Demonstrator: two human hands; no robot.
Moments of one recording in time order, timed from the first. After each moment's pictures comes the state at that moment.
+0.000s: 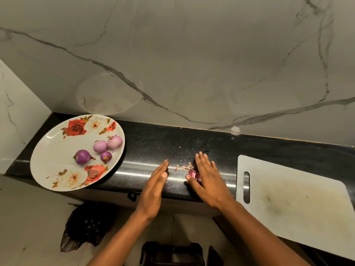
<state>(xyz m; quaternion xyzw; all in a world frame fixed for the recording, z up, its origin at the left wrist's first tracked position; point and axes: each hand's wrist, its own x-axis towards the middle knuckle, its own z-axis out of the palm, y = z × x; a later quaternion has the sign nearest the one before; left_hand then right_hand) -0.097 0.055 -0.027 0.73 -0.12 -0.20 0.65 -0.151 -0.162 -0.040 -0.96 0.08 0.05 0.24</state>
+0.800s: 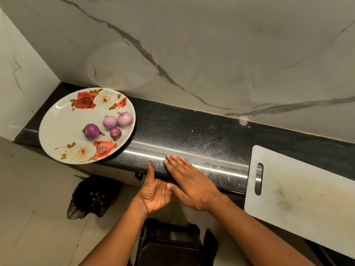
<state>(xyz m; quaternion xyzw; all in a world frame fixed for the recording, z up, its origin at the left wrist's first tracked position) -0.102 0.083 -0.087 0.20 0.12 -0.53 0.82 -0.147 -0.091 -0.036 -0.96 -0.19 0.12 0.15</state>
